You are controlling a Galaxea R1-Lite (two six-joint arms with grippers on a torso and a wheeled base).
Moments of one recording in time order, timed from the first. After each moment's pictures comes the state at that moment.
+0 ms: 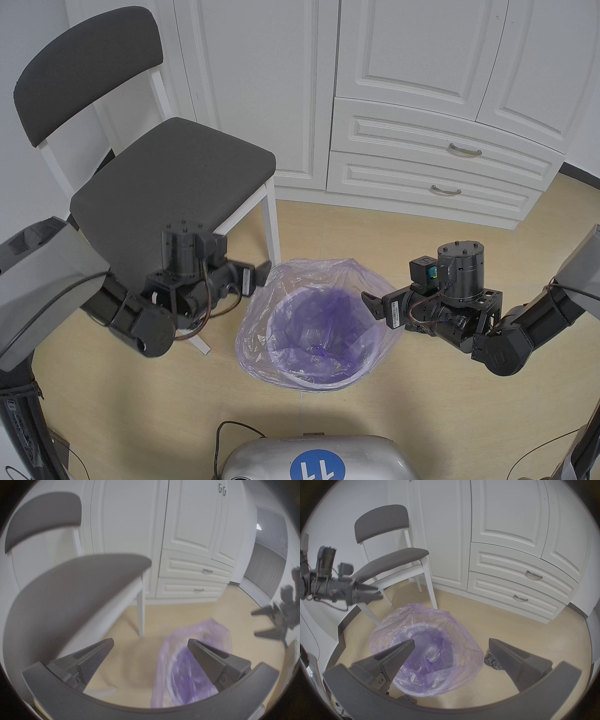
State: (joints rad) left arm -0.44 2.10 -0.99 -0.86 0.14 0.01; right arm 0.54 1.98 -0.80 -0.85 -0.24 -0.04
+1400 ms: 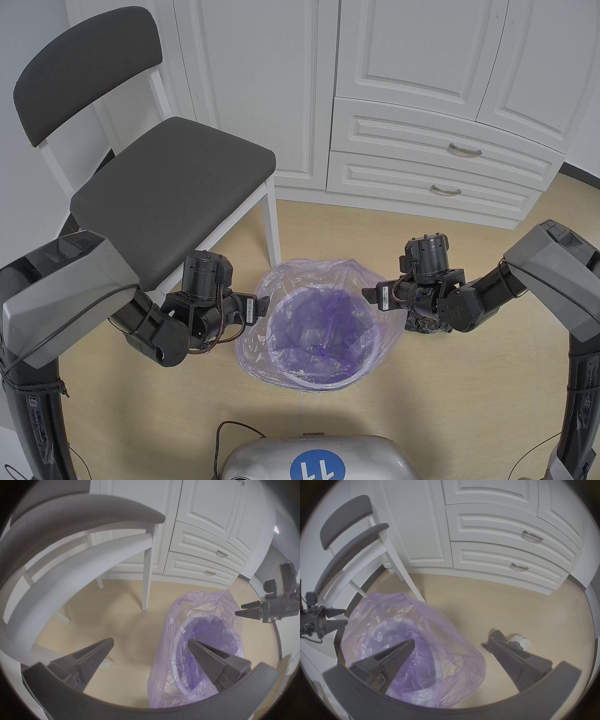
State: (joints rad) left arm -0.44 2.21 -1.00 -0.74 0.18 -0.13; right arm 0.41 2.26 -1.22 -0.53 -0.18 0.13
